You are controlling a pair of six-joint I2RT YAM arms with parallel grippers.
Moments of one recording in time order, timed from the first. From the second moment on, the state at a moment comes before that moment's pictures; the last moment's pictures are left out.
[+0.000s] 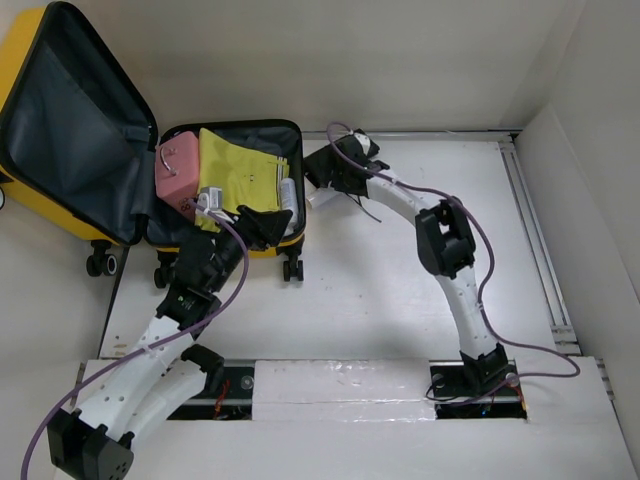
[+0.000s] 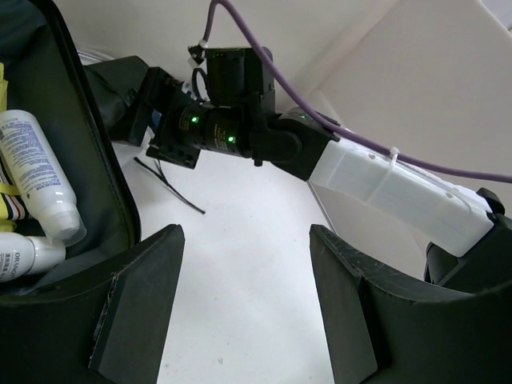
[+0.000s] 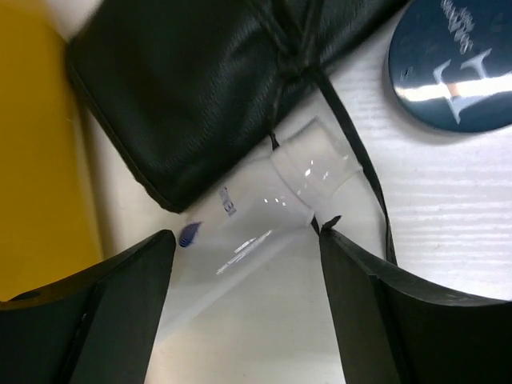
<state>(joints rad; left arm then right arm) -0.48 0.70 0.56 0.21 0.04 -0.72 0.53 2.39 2.03 -0.39 0.23 0.62</state>
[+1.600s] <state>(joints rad) -0.48 0.62 0.60 0.17 -0.02 -0.72 0.75 2.08 1.99 -0.18 -0.22 0.50</state>
